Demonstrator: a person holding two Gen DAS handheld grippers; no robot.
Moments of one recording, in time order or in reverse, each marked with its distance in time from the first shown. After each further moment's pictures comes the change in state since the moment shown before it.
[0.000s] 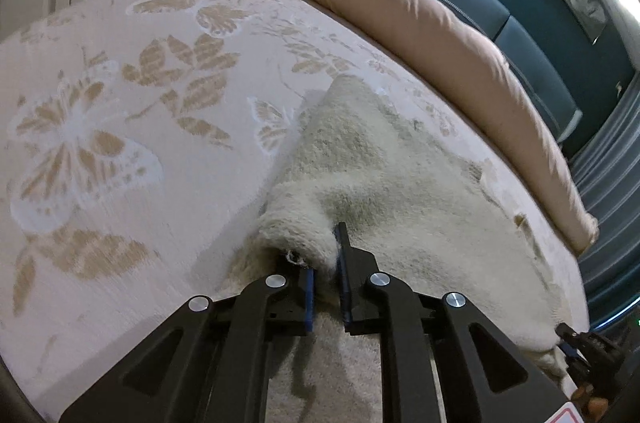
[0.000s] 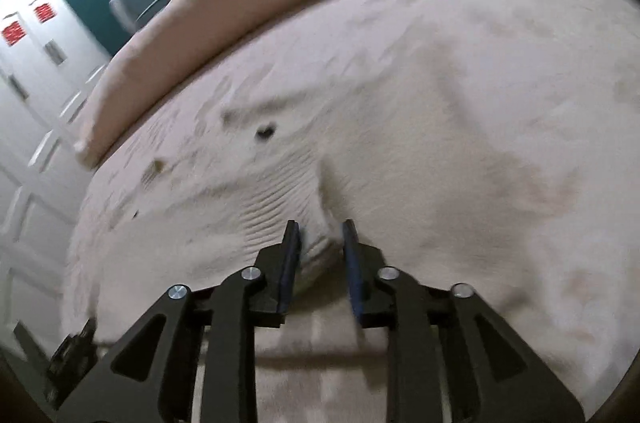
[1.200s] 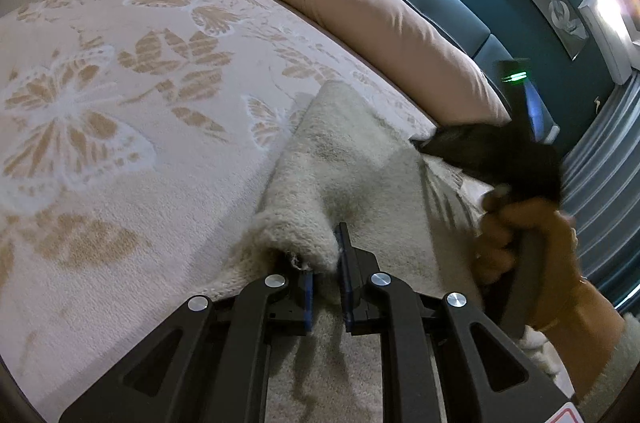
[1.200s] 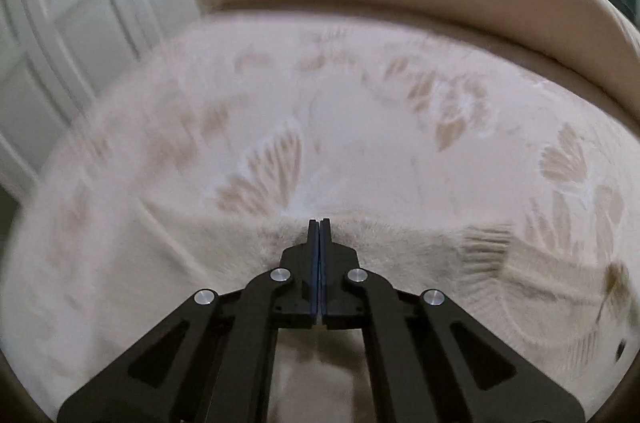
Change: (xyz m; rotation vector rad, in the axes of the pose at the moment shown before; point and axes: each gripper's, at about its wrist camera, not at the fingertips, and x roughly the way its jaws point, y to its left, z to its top) left arm -0.002 0.006 -0.012 -0.007 -0.063 -0.084; right arm 0.148 0.301 0.000 -0.659 0.192 0.295
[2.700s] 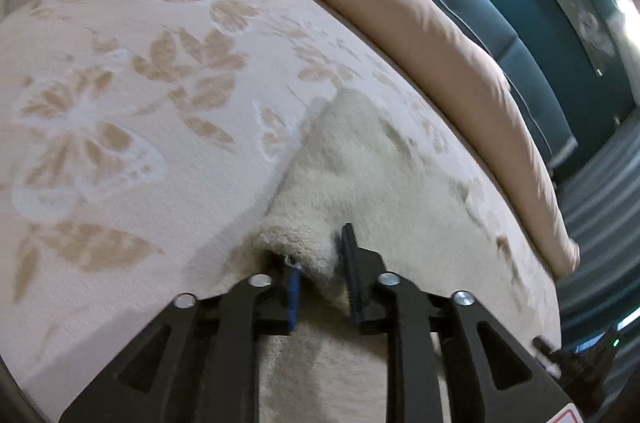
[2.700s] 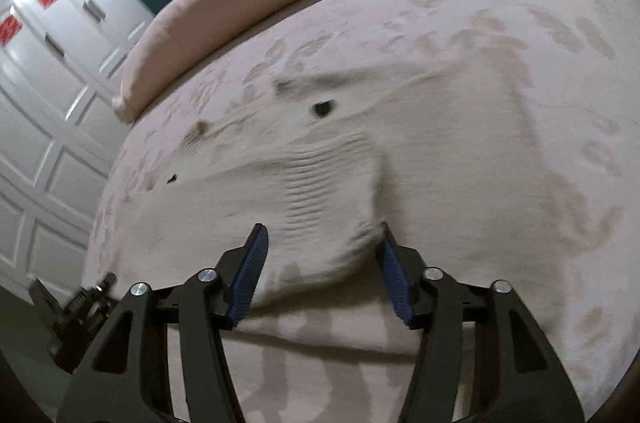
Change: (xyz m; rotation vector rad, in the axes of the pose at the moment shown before) left arm -0.007 -0.006 0.029 -0.115 0.061 0.077; right arm -0.172 -0.192 -0.179 0.524 -0.054 -0.055
